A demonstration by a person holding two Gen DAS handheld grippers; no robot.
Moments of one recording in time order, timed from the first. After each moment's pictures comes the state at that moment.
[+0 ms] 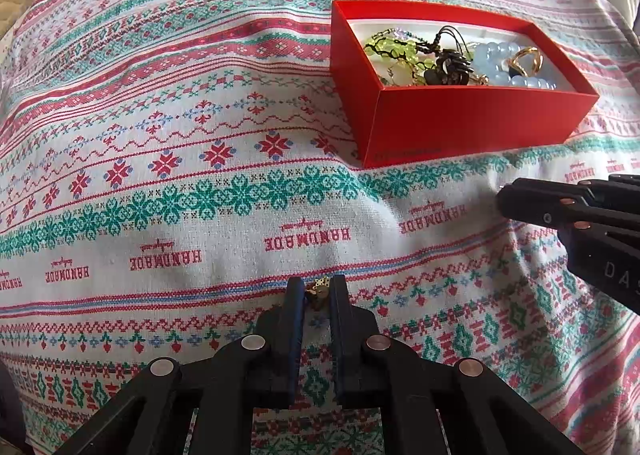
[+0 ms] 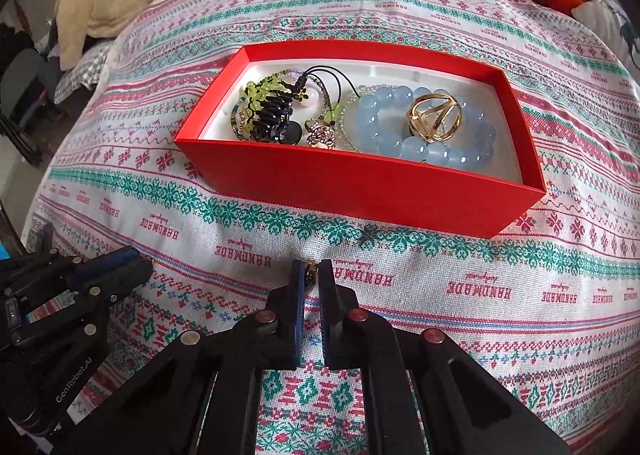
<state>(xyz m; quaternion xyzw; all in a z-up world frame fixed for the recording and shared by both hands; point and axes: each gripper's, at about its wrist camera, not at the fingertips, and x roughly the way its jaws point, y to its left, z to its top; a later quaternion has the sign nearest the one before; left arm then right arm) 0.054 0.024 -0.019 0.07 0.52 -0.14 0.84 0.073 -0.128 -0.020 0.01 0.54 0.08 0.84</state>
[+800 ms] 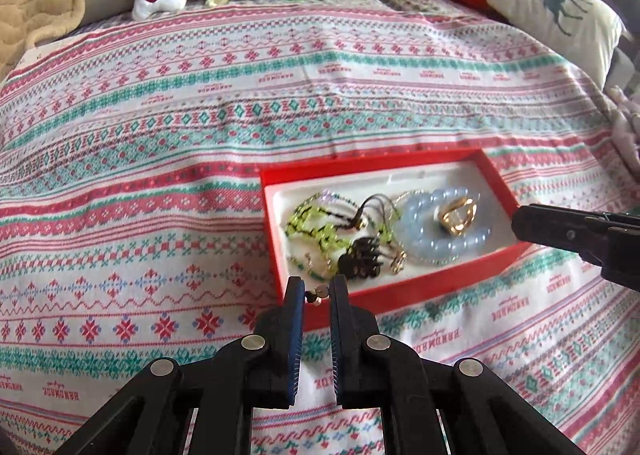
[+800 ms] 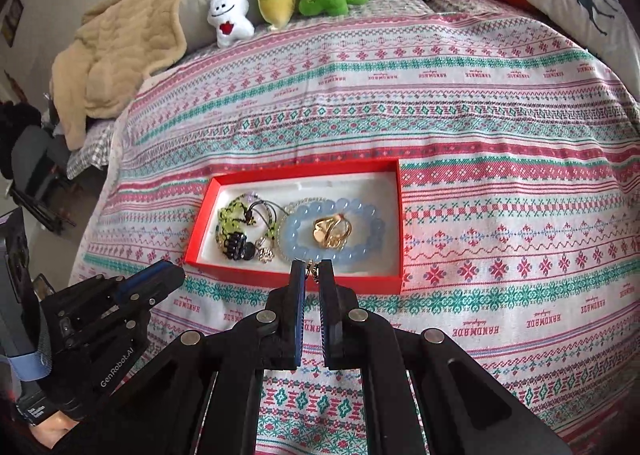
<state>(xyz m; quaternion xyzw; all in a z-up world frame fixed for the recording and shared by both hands) 0.097 -0.025 0.043 0.04 0.45 -0.18 0.87 0.083 -0.204 0.061 0.12 0.49 0.06 0.86</state>
